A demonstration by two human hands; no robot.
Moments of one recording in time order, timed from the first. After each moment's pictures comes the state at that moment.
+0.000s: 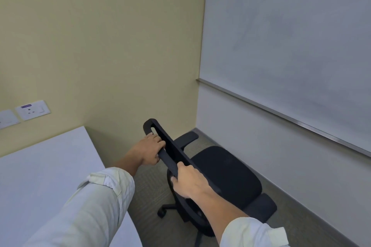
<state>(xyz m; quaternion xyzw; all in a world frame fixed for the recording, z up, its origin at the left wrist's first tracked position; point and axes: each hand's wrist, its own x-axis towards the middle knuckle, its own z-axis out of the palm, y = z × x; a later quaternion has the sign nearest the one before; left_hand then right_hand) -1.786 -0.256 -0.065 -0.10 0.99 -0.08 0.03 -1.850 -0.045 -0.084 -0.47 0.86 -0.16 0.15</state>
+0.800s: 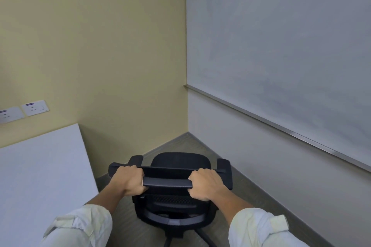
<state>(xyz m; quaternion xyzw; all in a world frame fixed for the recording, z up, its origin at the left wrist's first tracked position) -1.769 0.018 -0.093 -0.29 0.95 -0.05 0.07 -1.963 0.237 -0.071 -0.57 0.81 -0.04 0.09</state>
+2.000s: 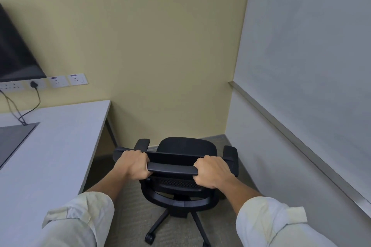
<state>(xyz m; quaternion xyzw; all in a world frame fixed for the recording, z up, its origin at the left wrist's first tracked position) -1.970 -0.008 -0.078 -0.47 0.88 -0.01 0.09 -2.237 0.098 -0.081 -0.75 0.66 -0.03 0.06</state>
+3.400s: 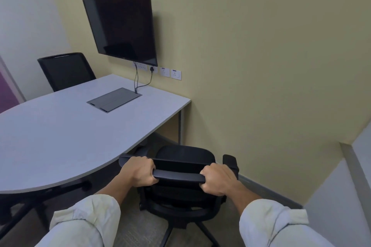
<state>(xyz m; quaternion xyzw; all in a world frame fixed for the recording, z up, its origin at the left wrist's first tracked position) -2.051 0.034 -0.078 -0.75 0.66 0.03 0.04 -2.324 -0.092 -0.085 -0.94 0.32 0.01 0.06</state>
